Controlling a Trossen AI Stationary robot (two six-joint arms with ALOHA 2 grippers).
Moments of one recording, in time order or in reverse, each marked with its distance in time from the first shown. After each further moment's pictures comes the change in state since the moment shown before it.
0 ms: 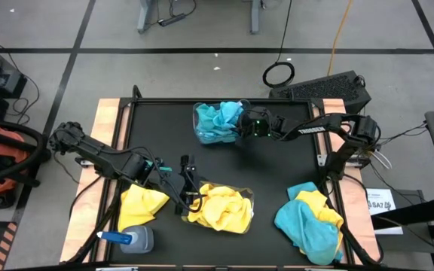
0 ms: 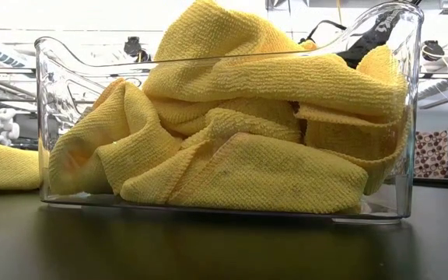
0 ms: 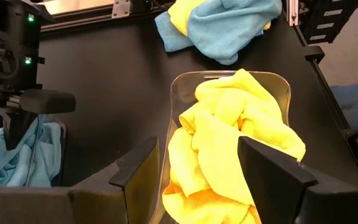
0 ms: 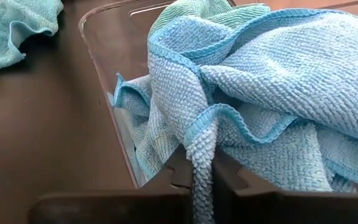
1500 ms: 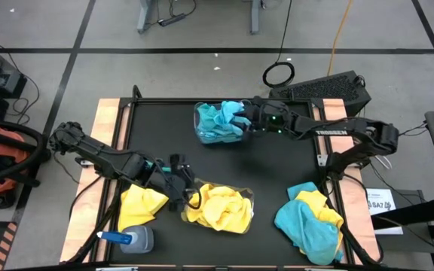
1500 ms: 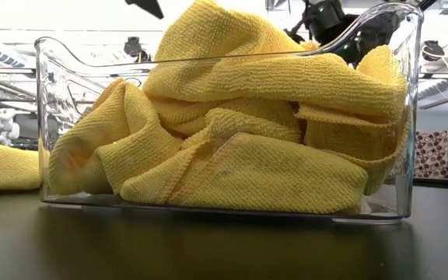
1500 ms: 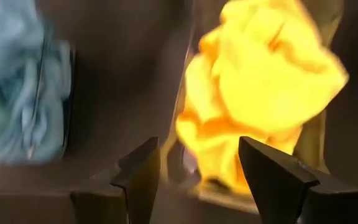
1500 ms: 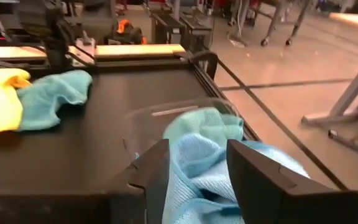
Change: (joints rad) left arm 0.000 -0.001 0.000 -0.277 -0.010 -0.171; right arm 0.026 -0.251 -0.001 0.007 0.004 -0.102
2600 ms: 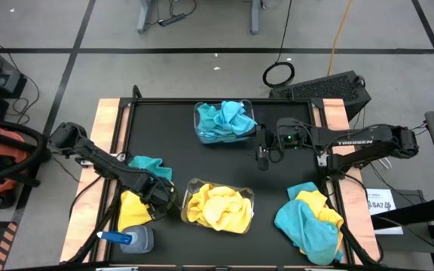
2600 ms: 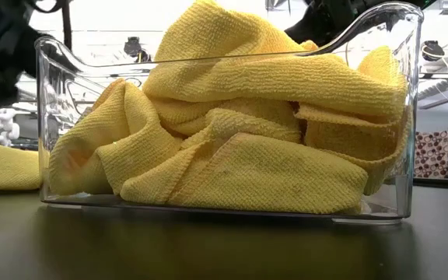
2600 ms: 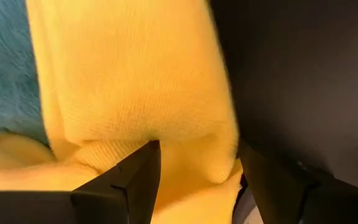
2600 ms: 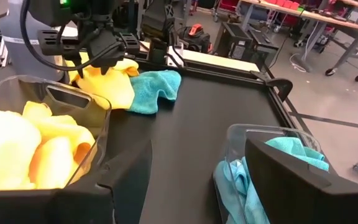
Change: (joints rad) left arm -0.068 0.000 -0.498 -0.067 0.519 -0.754; right arm 0.264 -0.244 0.001 -0.283 -0.001 -0.108
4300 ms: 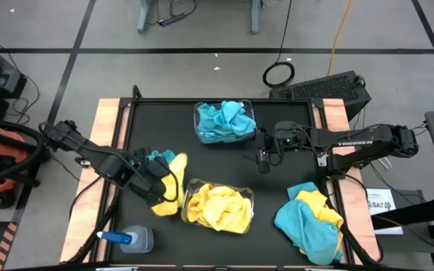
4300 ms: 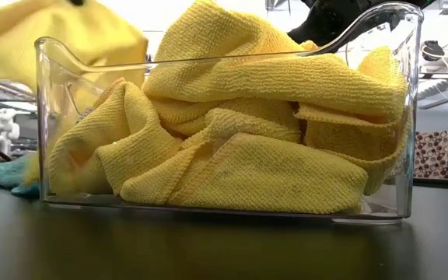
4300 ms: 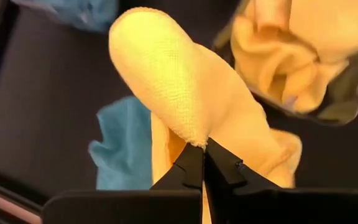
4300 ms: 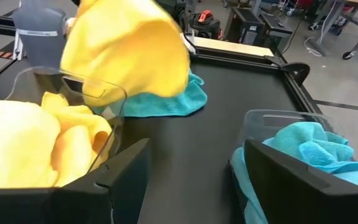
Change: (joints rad) left arm -0.031 -0.046 0.658 -0.519 -0.547 0.249; right arm 0.037 0.000 0.000 -0.055 0.001 0.063
